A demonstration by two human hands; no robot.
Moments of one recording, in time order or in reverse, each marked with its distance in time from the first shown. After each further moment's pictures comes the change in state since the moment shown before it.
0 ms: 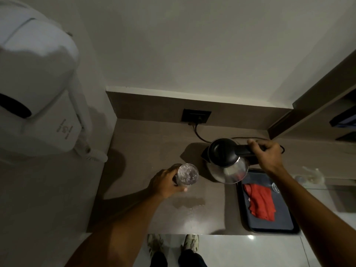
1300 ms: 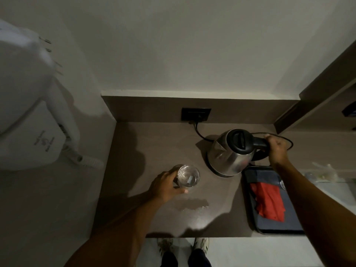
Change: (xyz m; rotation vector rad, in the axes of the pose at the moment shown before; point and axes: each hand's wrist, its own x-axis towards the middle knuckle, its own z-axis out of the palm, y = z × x) left_hand 0.003 -0.001 0.007 0.029 0.030 -0.026; right_hand 0.041 0.091 -0.003 0.326 0.131 0.193
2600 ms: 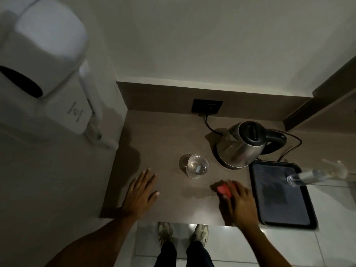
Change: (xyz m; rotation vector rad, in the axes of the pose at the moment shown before) left_hand -0.095 -0.119 0.000 0.477 0.218 0.126; right_hand -0.219 0.066 0.078 -1.012 -0.298 -0.163
